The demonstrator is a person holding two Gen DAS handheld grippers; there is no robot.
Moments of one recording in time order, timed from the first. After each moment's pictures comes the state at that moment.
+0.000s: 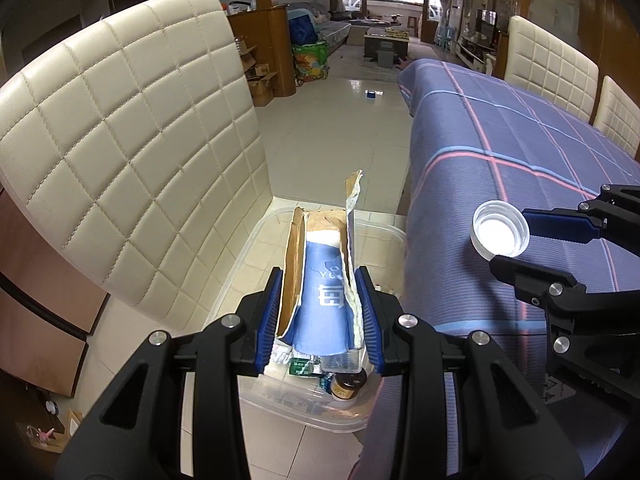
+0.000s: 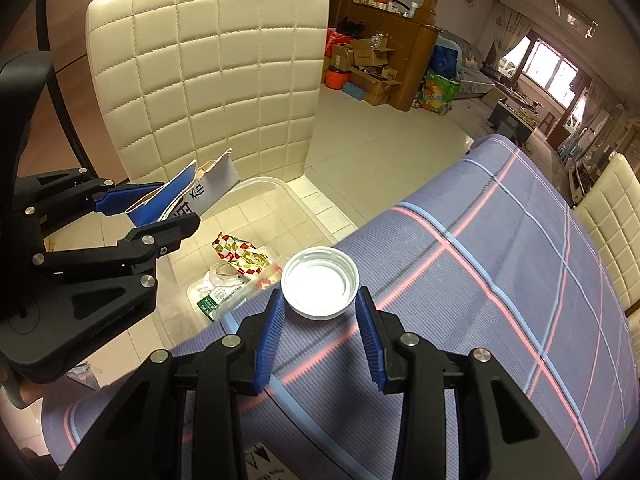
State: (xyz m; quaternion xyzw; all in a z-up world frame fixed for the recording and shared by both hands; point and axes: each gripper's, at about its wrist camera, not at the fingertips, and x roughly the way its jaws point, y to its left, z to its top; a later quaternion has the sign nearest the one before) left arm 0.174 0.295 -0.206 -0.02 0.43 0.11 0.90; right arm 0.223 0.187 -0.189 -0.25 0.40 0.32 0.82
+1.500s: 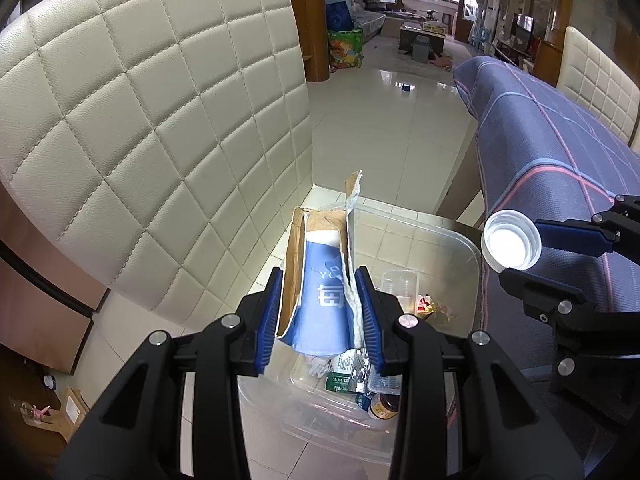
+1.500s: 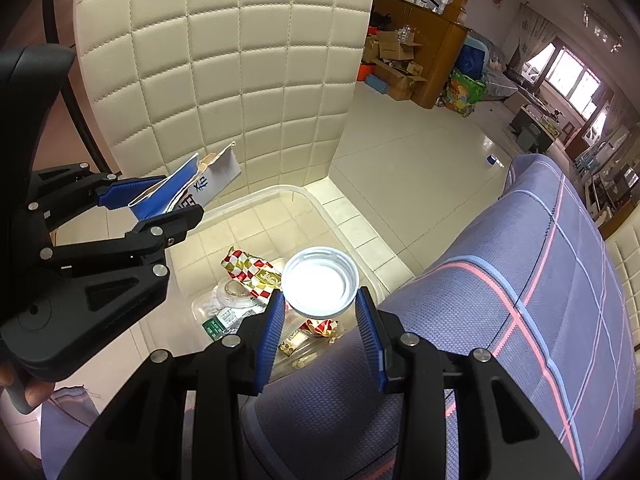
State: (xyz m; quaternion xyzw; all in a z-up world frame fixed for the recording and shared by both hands) left arm 0.199 0.356 -0.240 -0.05 0.45 0.16 0.88; right arm 0.251 0.252 -0.219 -0.28 0.42 0.35 0.79
